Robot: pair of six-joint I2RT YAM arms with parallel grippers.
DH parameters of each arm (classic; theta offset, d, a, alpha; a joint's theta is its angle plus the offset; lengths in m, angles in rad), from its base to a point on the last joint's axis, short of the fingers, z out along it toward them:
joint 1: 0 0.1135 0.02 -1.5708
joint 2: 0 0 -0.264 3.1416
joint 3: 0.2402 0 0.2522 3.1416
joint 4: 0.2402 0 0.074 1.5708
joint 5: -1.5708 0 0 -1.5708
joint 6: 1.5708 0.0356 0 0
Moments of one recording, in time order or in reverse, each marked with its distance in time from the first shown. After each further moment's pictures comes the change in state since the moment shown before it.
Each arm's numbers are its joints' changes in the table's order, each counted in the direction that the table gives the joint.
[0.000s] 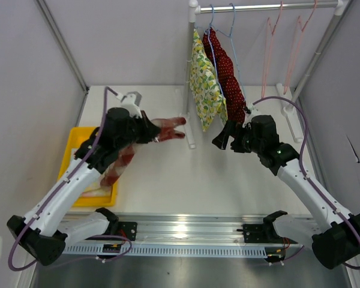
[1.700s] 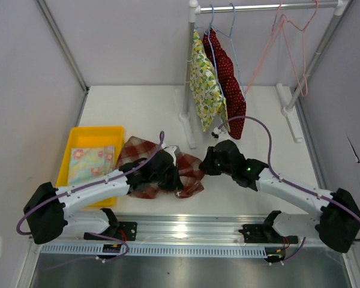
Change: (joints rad) left arm -0.450 0.135 -0.498 -0.177 -0.060 -0.278; right arm 0.415 0.138 -0.203 -0.217 -0.276 0.161
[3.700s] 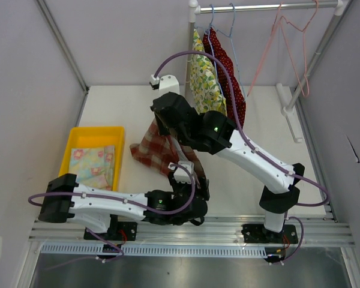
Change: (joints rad) left arm -0.597 0.155 0.179 -0.111 1.135 -0.237; right arm 0.332 0.627 1.584 0.771 -0.491 -0.302
